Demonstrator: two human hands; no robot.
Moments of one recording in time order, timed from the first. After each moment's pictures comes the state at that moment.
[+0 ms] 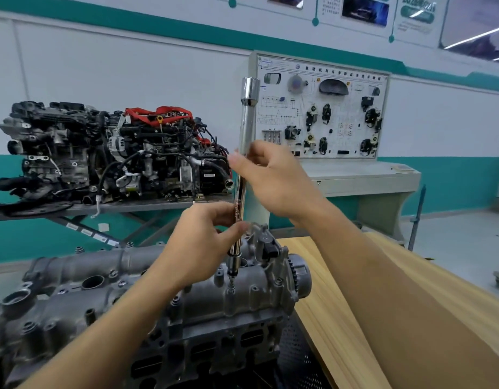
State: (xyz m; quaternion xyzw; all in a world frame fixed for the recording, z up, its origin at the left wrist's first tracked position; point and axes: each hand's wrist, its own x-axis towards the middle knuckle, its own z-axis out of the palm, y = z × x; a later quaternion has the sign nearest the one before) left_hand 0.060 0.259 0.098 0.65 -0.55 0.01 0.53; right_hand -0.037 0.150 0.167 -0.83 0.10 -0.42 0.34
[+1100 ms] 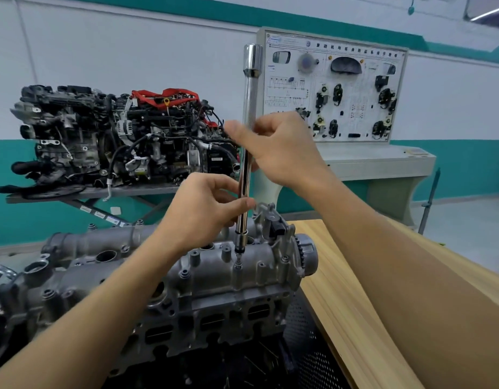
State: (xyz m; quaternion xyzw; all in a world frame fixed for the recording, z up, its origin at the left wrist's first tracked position) left_hand 0.069 0.265 0.102 0.63 -0.55 -0.03 0.54; right_hand -0.038 0.155 0.170 -0.83 0.10 -0.46 0.31
